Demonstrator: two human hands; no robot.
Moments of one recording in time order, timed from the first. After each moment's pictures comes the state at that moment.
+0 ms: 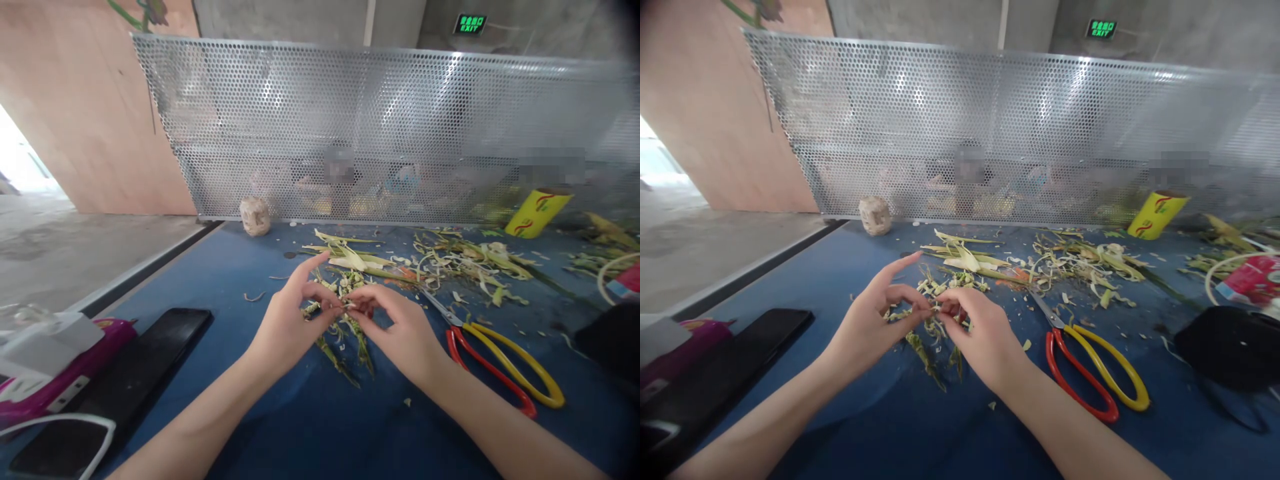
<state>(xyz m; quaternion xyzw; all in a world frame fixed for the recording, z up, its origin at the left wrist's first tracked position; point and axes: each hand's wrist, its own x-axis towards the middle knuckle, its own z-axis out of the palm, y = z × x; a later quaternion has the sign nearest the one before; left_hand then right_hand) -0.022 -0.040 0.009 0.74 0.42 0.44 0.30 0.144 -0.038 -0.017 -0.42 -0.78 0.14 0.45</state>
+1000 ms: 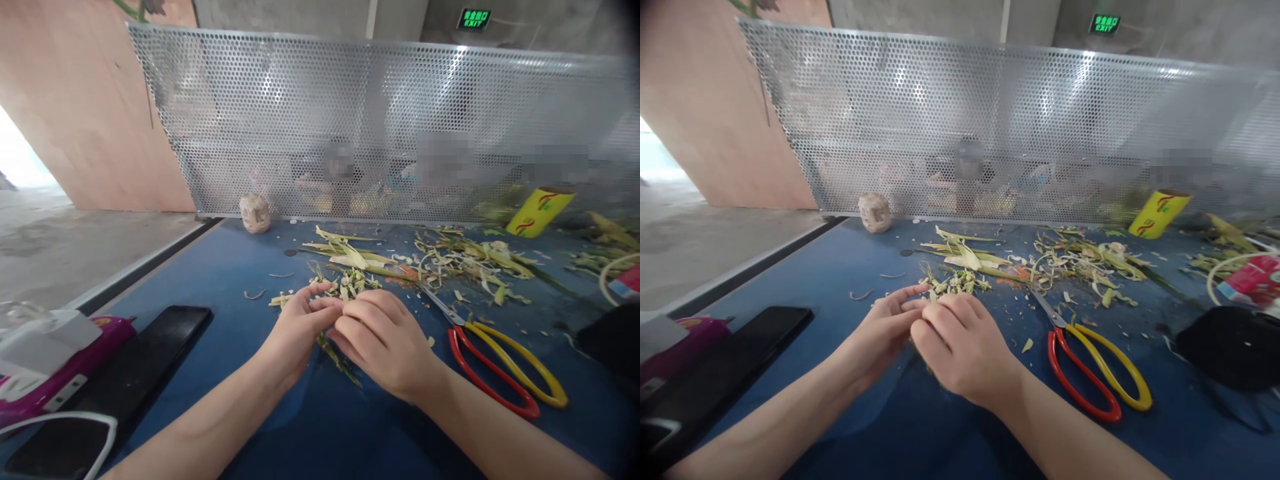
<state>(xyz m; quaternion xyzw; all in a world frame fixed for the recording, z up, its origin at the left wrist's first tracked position) -0.006 -0.042 0.001 0.37 0.43 0.49 0.66 0.134 -0.048 -0.016 -0.26 -0.86 -0.23 0.37</state>
